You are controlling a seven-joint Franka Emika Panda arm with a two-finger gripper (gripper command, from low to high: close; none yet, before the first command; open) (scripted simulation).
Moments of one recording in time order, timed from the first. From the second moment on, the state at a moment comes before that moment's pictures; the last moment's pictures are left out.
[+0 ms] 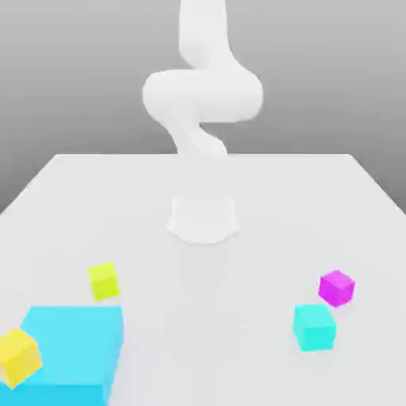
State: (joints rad) arm -0.05 -0.74 -0.01 -2.37 -0.01 2.35 0.85
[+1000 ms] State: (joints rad) arm -0.69 0.23 -0.01 -2.95 0.03 3.18 1.21
